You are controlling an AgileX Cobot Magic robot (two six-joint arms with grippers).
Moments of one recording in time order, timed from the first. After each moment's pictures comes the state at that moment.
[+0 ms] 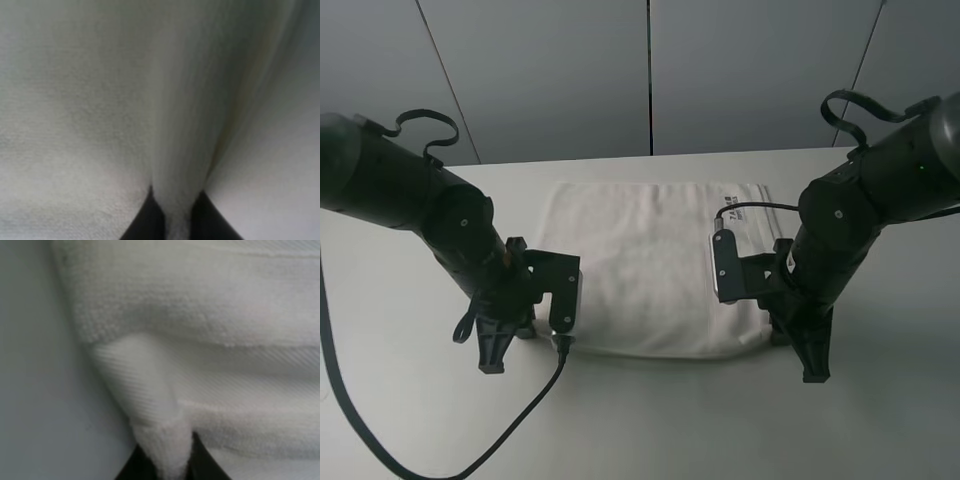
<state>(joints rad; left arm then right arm) -0.58 1.93 -0.87 0.07 0.44 0.89 0.54 1.86 -0.72 -0.09 0.49 -0.89</state>
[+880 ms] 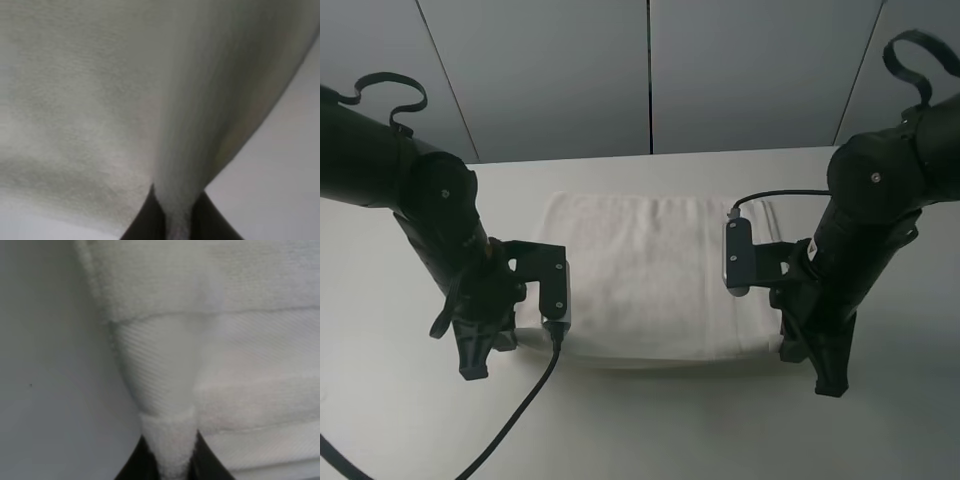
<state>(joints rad) -0.58 1.82 -0.88 -0.01 0.69 0.82 0.54 1.67 -0.71 0.11 0.72 -0.92</state>
